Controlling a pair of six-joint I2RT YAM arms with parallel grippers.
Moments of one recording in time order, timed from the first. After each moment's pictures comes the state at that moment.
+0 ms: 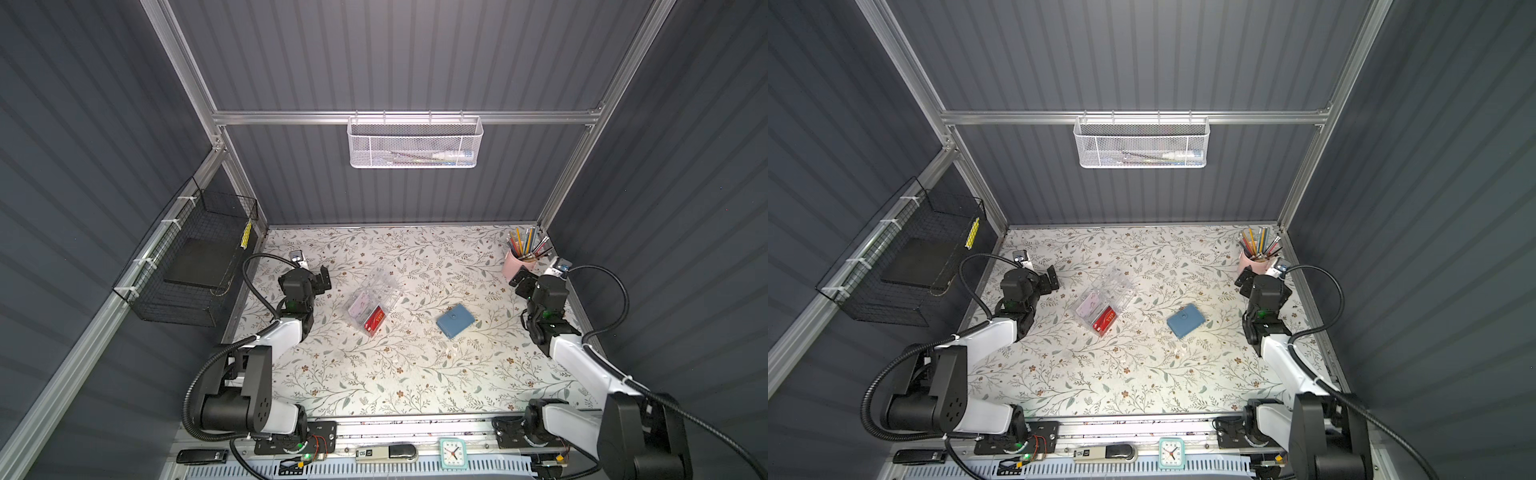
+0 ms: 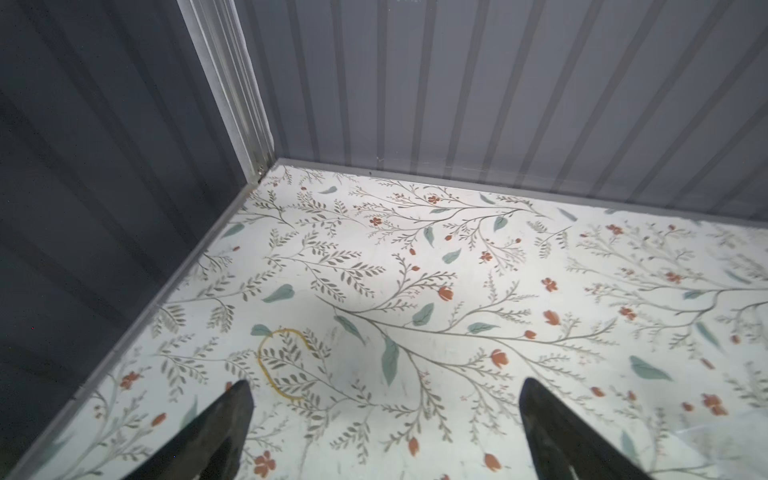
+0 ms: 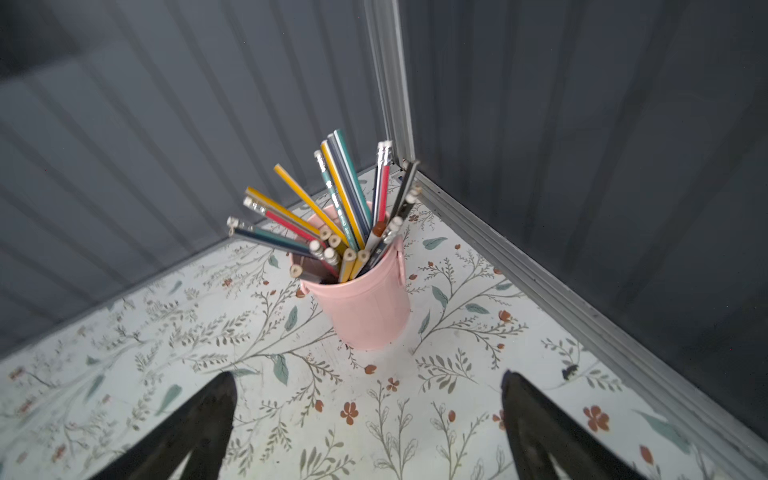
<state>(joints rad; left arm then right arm) -0.12 1.43 0.65 0.41 -0.22 -0.17 0.00 1.09 0.52 0.28 0.37 0.40</state>
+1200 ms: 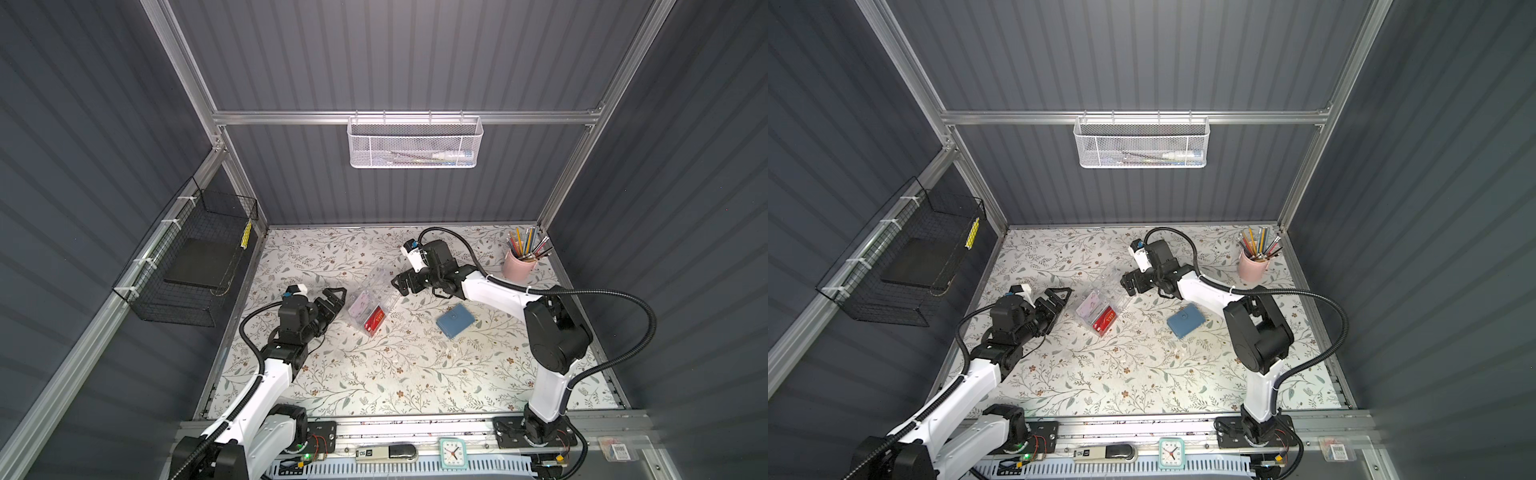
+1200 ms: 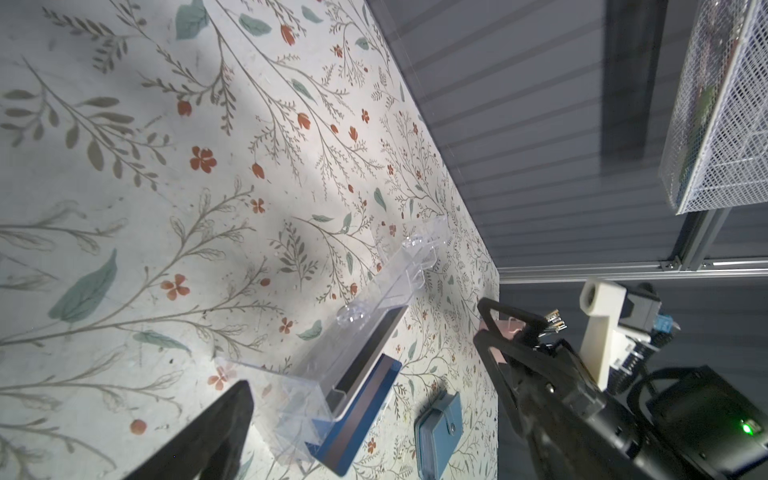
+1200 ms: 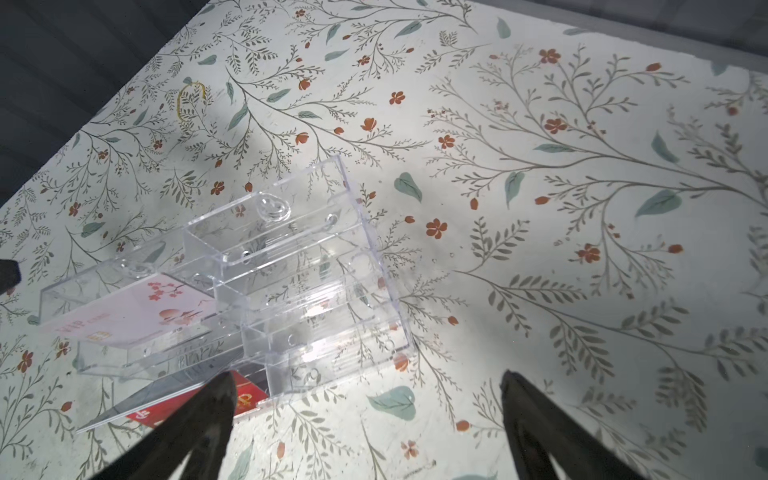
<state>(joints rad) -0.21 0.97 0.43 0.08 0.26 -1.06 0.60 1.90 1.33 -0.15 -0.23 0.08</state>
